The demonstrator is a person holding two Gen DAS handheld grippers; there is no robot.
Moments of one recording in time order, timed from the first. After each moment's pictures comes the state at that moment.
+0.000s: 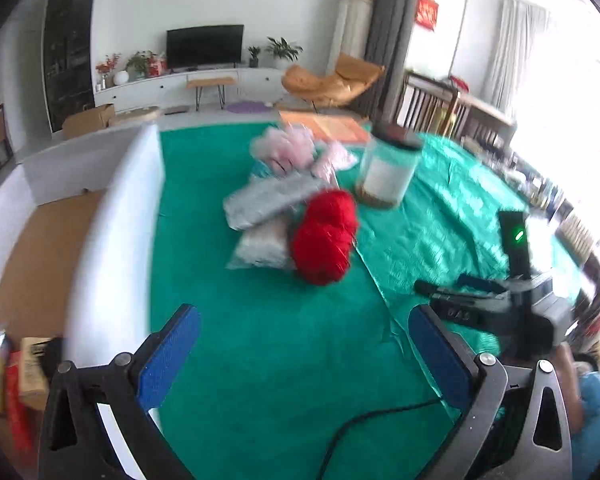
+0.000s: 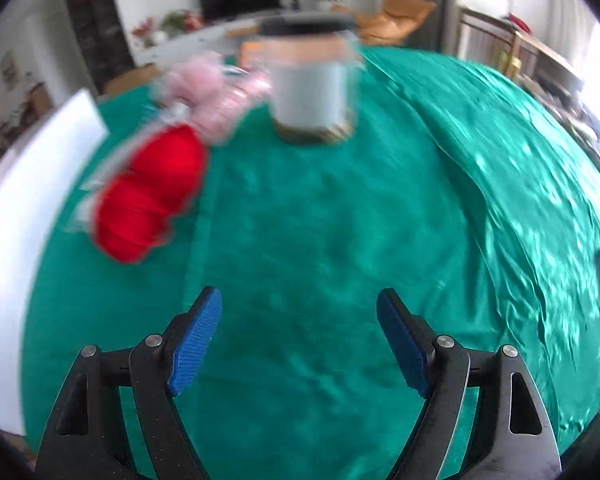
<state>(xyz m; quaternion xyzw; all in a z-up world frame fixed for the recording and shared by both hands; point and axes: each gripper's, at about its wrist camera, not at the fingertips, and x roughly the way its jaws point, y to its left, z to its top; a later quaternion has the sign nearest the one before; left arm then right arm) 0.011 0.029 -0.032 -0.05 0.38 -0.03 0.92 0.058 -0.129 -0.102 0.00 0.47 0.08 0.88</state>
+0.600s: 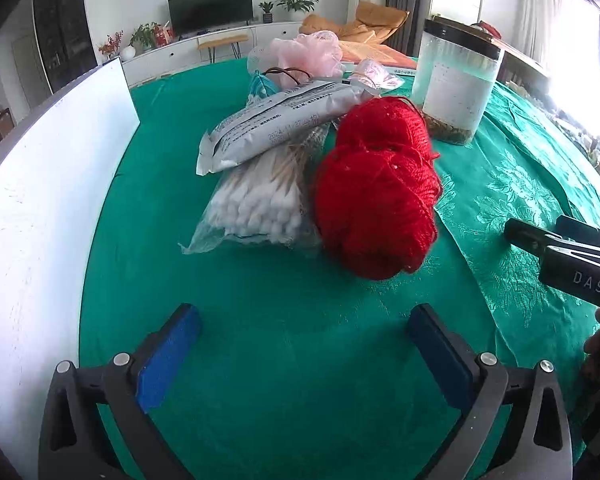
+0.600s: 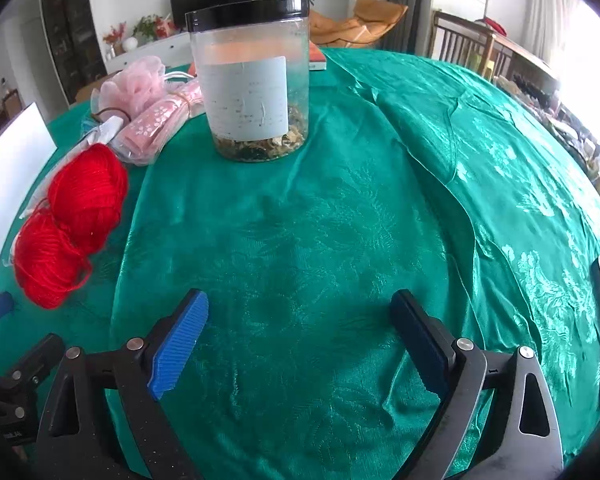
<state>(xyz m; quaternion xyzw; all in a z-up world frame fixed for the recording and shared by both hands) 0.088 0.026 -0.120 -0.01 0.45 0.02 0.89 0.100 -0.130 -0.108 -0.02 0.45 0.04 0.89</state>
